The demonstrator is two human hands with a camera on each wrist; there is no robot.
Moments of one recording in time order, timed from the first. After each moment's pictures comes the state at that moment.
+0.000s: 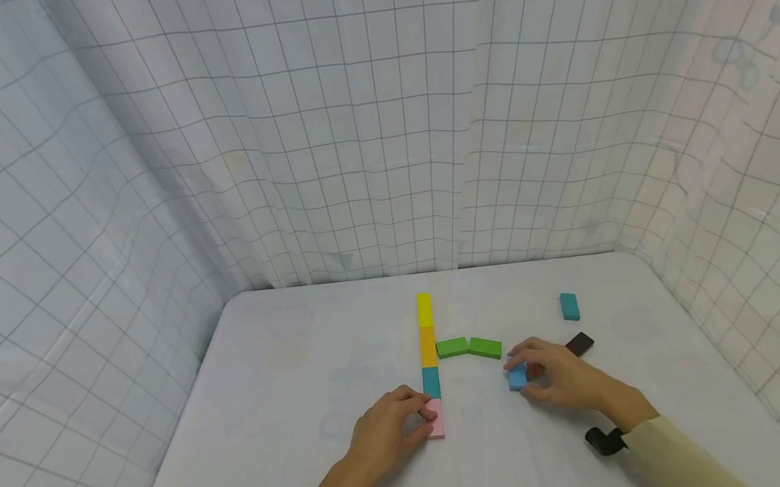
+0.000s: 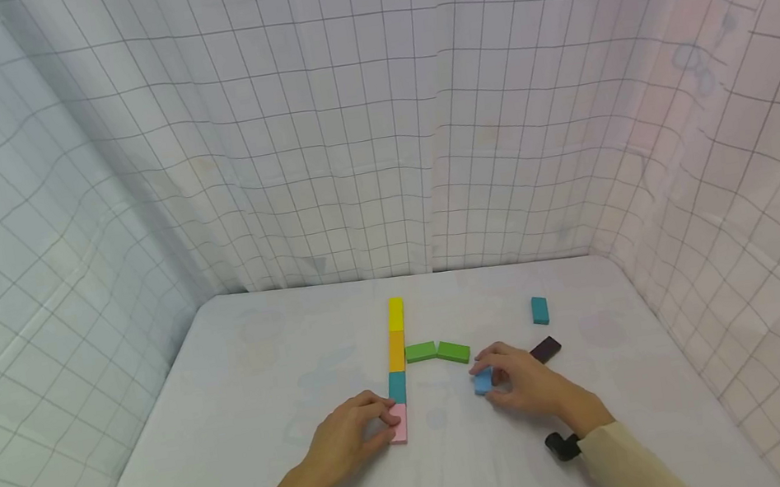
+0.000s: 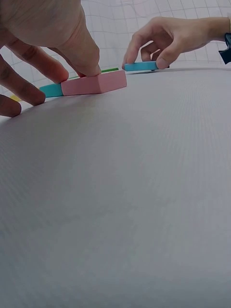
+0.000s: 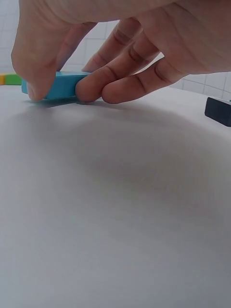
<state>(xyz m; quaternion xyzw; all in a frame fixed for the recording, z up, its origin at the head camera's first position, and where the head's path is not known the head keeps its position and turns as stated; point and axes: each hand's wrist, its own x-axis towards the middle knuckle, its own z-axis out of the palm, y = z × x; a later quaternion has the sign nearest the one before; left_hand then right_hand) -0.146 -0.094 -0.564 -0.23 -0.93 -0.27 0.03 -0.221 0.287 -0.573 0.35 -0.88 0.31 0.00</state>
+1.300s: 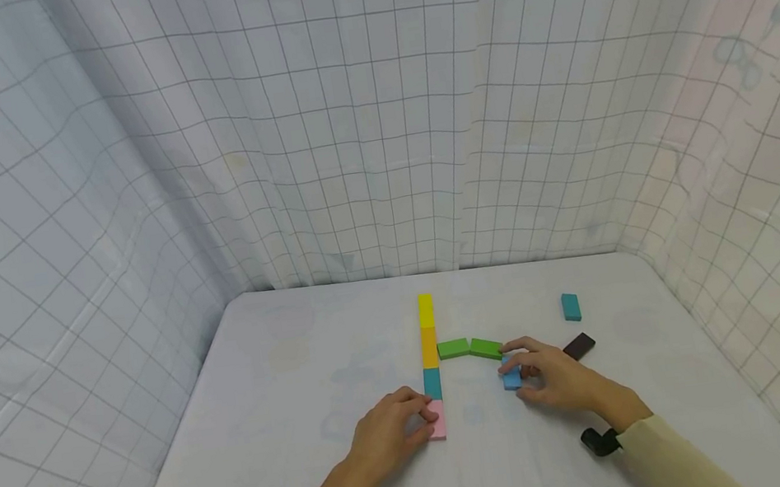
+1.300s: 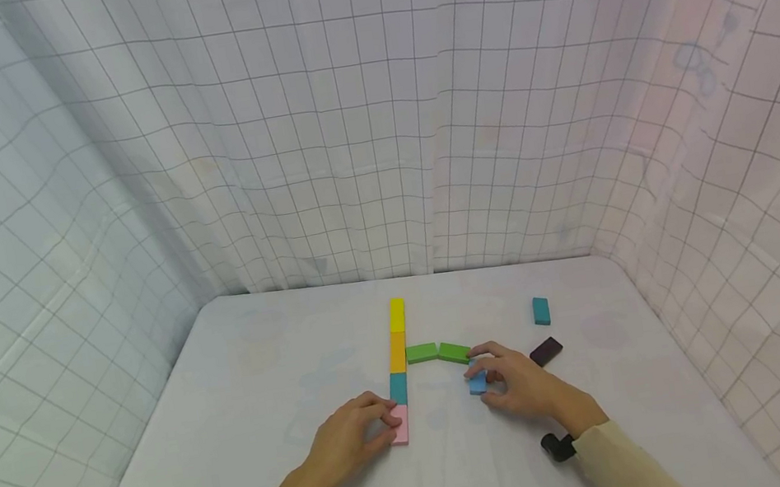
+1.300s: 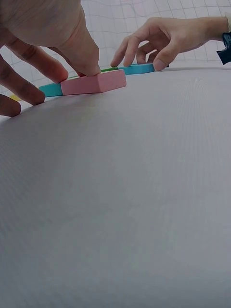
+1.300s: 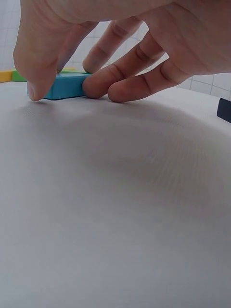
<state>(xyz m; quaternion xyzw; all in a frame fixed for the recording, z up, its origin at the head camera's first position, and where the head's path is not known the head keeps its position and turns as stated) -0.145 -0.095 -0.563 -0.24 -0.93 -0.28 0.03 -0.224 0.276 -0.571 0.33 -0.90 0.29 -0.03</state>
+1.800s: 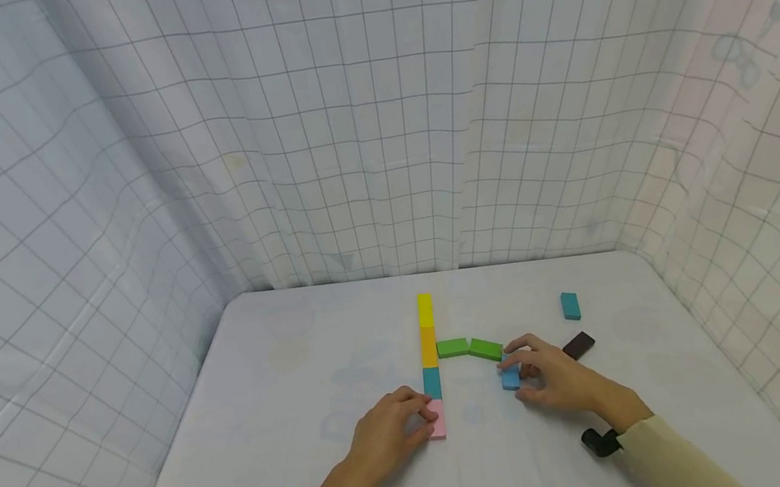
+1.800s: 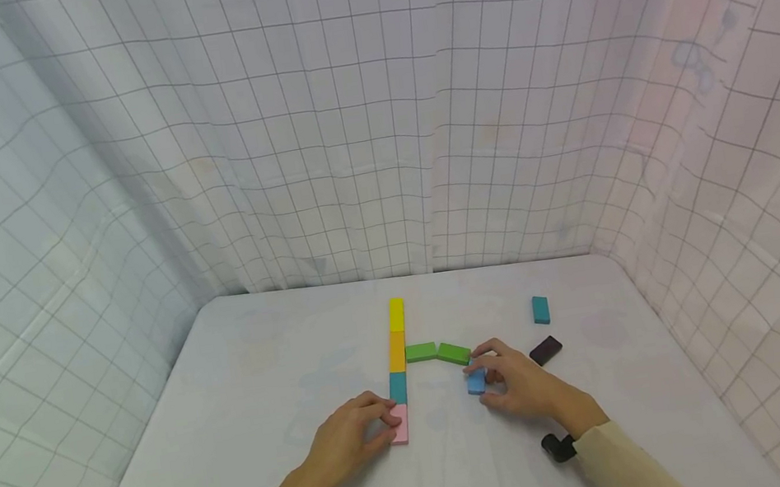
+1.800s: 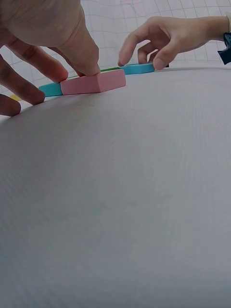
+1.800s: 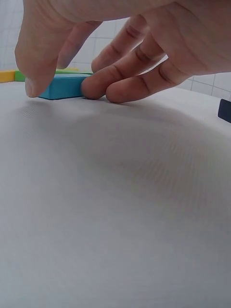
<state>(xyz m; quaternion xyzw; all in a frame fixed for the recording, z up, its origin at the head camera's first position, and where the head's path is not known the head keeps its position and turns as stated) -0.146 -0.094 -0.561 -0.22 -0.94 -0.27 0.01 -0.220 0.274 -0.569 0.31 -0.90 0.30 -0.03</state>
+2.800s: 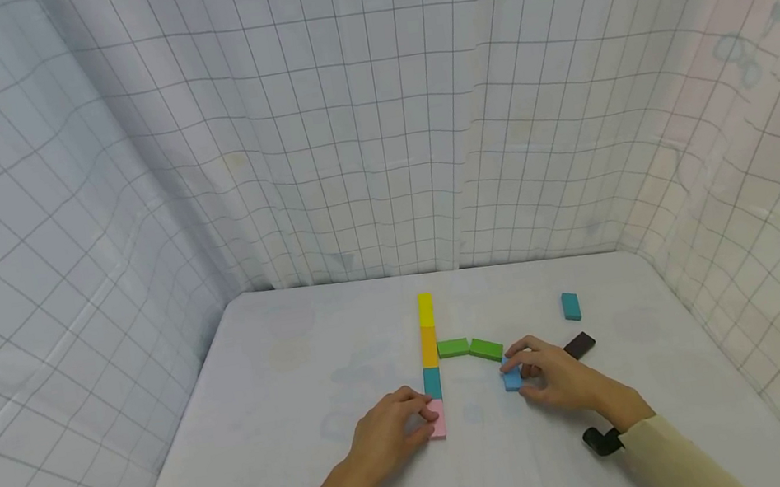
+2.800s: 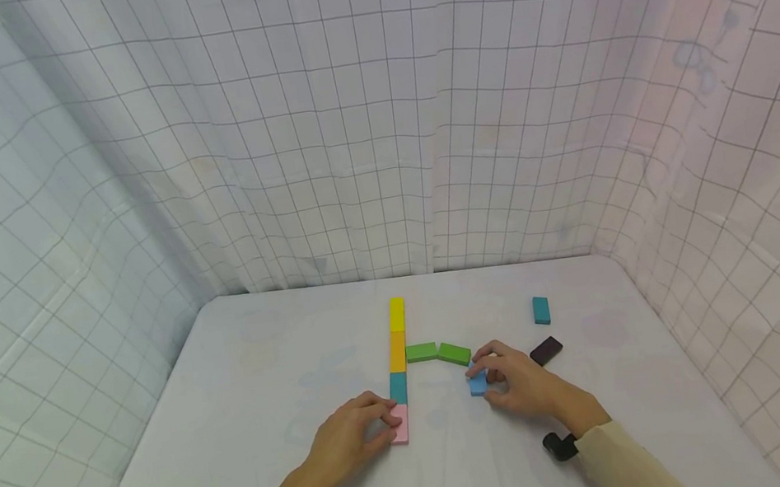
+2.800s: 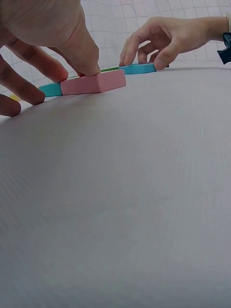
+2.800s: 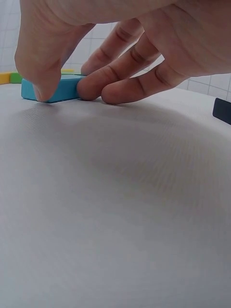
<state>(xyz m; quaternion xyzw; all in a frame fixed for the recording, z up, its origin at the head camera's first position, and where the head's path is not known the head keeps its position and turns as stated) -0.145 -0.093 -0.558 -0.22 -0.93 -0.28 0.02 -0.223 0.279 -0.571 0.33 -0.89 0.30 -0.03</state>
